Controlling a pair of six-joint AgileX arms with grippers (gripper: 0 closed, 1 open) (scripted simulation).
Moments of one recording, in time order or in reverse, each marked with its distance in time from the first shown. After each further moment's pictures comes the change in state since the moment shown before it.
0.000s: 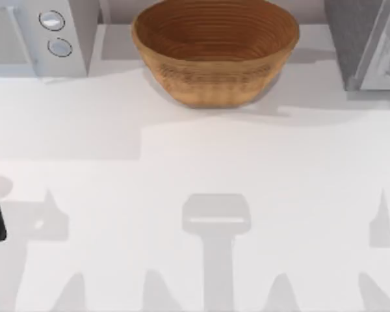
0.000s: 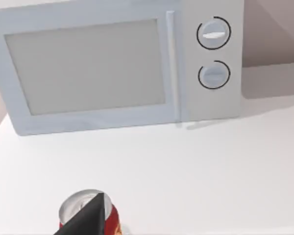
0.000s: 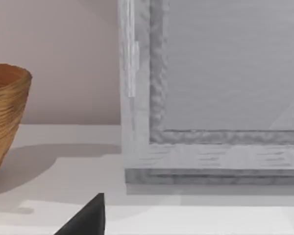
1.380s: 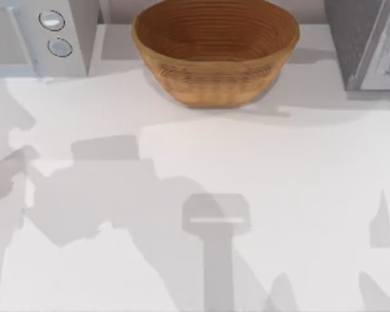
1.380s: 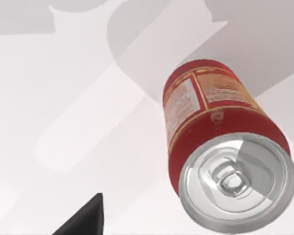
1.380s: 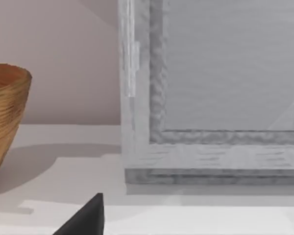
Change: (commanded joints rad) left arm 0.213 1.764 1.468 -1.092 0.002 0.923; right arm 0.000 0.000 0.000 0.000 0.000 0.000
